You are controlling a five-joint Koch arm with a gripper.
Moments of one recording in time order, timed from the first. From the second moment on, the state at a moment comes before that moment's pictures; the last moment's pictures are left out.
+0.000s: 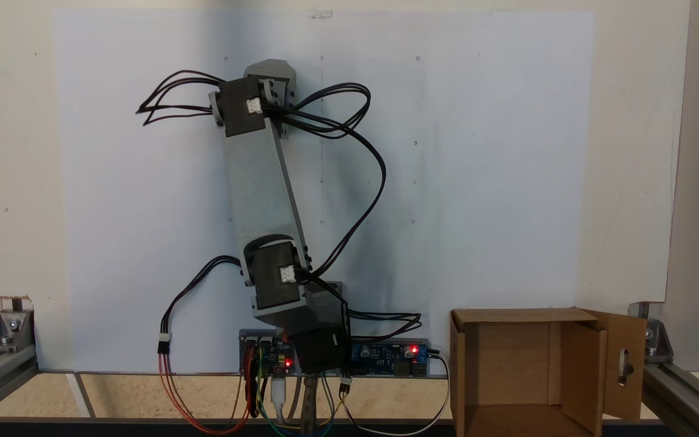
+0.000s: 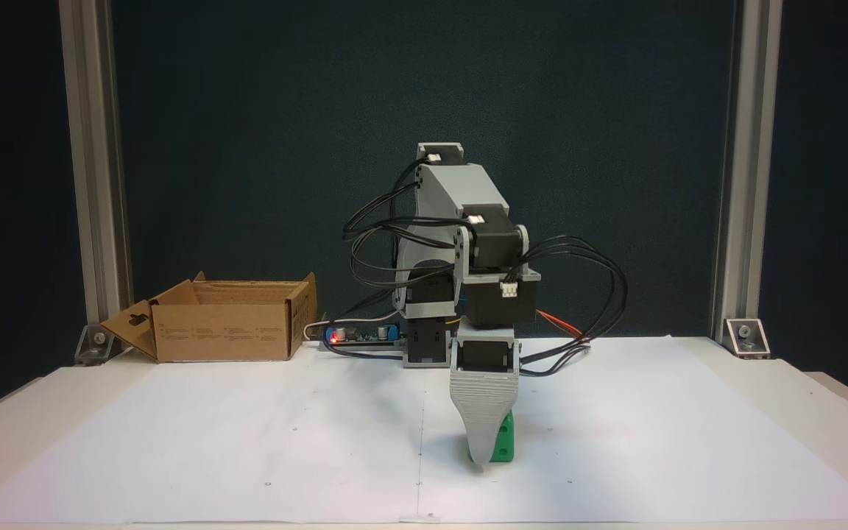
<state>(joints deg) -13.8 60.7 79.7 42.7 18.4</state>
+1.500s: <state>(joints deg) 6.0 109.1 88.5 55.8 20.7</state>
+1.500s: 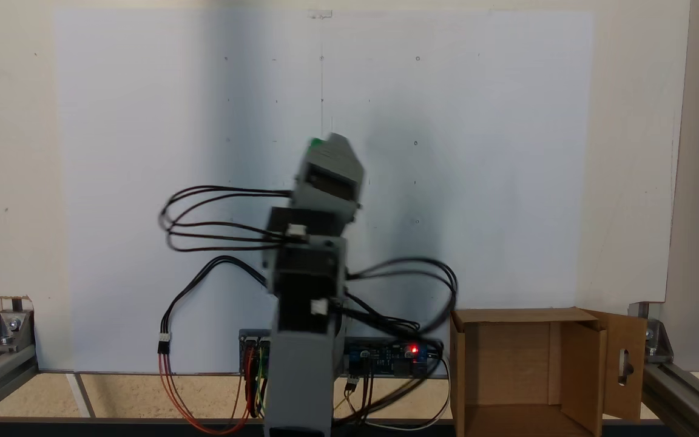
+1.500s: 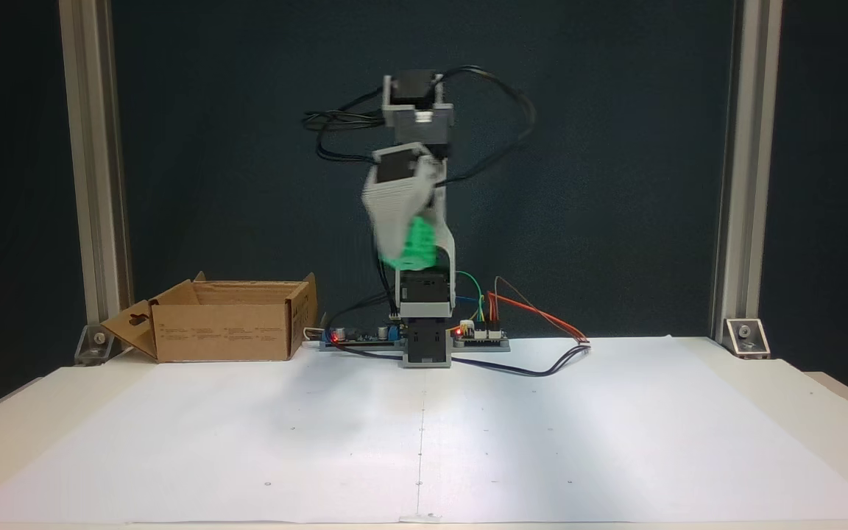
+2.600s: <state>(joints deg) 100.1 87.8 88.8 39.3 -21.2</state>
